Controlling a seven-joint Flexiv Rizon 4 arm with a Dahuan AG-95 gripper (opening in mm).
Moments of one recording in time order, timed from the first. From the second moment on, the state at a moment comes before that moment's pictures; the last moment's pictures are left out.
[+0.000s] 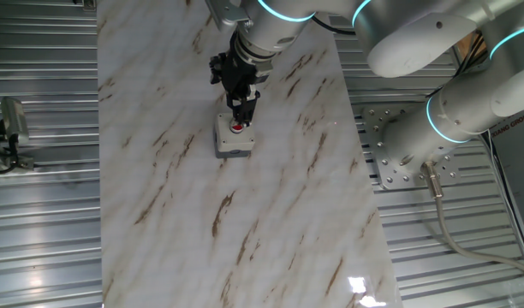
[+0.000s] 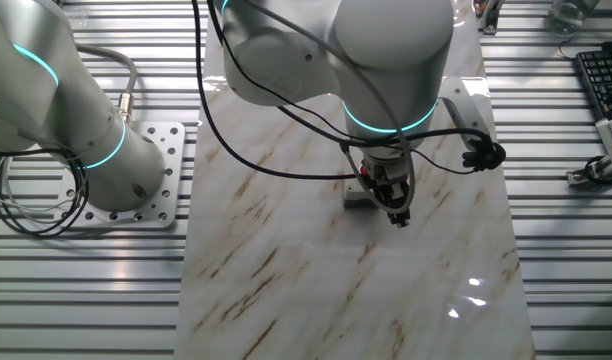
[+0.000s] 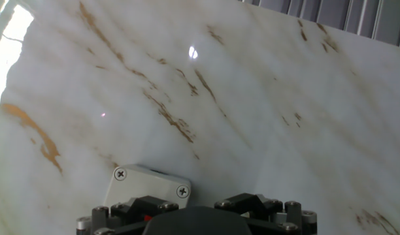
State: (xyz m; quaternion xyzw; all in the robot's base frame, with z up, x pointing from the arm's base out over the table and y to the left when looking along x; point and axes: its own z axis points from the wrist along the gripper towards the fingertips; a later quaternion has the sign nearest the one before) arm 0.489 -0.076 0.100 -0.15 0.99 0.00 0.07
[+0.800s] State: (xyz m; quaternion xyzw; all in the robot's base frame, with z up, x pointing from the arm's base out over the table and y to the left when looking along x) arm 0.489 -0.076 0.100 -0.15 0.99 0.00 0.08
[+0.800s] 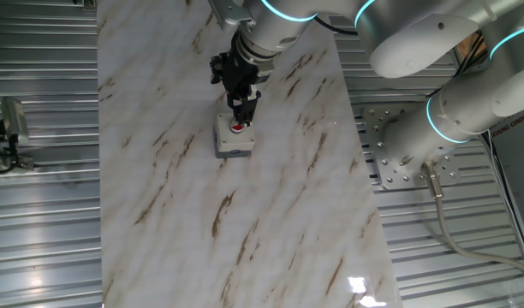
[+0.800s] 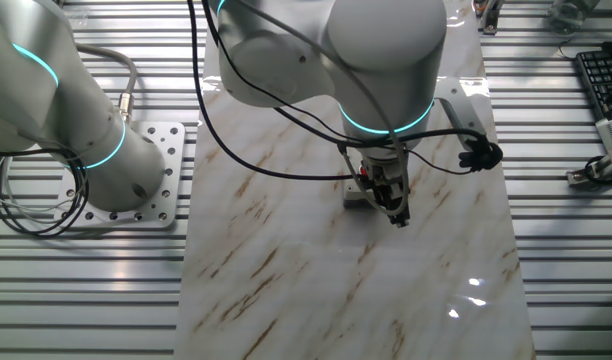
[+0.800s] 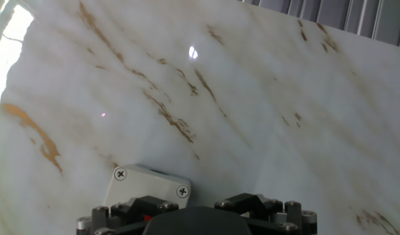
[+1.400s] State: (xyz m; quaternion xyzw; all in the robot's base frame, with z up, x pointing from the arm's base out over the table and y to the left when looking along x) arm 0.488 -0.076 0.100 -0.15 0.99 0.00 0.08
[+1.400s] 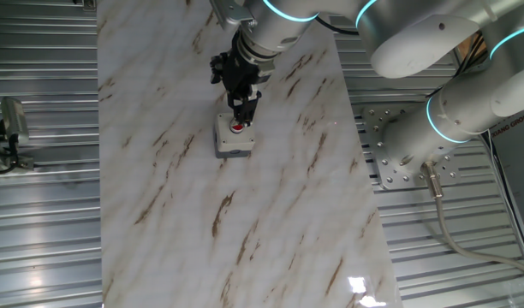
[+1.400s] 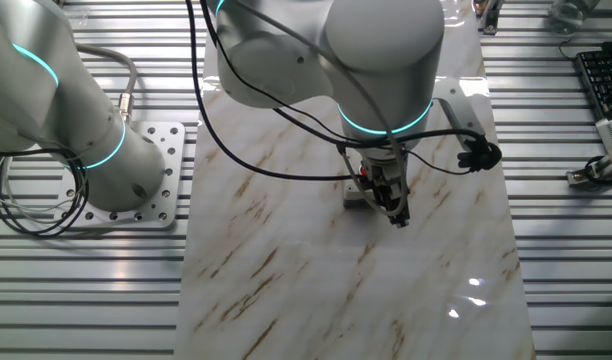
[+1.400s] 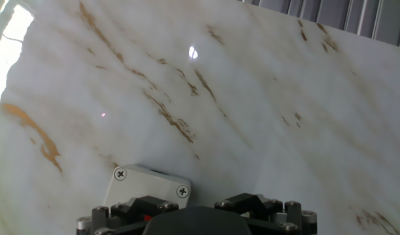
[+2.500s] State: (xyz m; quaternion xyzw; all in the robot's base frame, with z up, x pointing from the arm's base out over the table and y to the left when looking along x) arm 0.488 -0.075 0.100 -0.15 0.99 0.00 0.08
